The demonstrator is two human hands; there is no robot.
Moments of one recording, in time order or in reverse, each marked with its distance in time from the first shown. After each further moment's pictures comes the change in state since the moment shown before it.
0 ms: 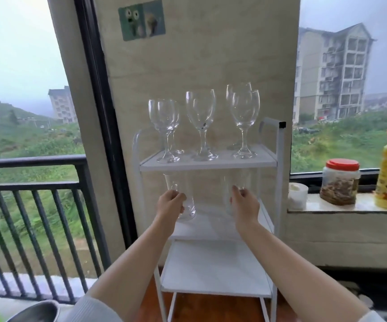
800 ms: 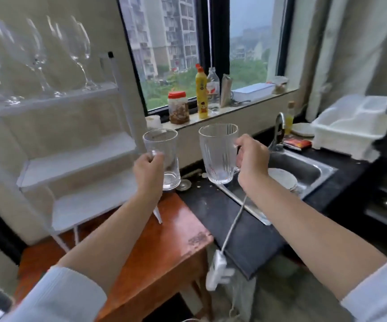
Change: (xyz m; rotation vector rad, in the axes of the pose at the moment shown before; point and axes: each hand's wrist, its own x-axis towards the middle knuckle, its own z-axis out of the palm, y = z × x) left_hand -0.230 -0.006 0.089 -0.154 -0.371 0.139; right_hand -0.222 -0.040 -0.253 0.378 0.670 -0.020
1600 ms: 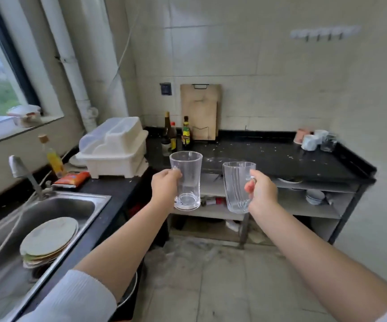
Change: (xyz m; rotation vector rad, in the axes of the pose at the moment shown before) left_hand -0.420 0.083 0.546 -0.254 -1.062 -0.317; right_hand 0.090 -0.261 -0.590 0.052 0.949 -0.144
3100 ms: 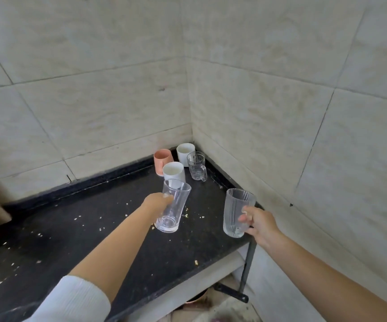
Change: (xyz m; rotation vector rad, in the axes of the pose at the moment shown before) left_hand 0.330 -0.159 0.821 0.770 -0.757 -0.345; right_hand 0.714 -0.238 -0.295 -0.138 0.392 0.150
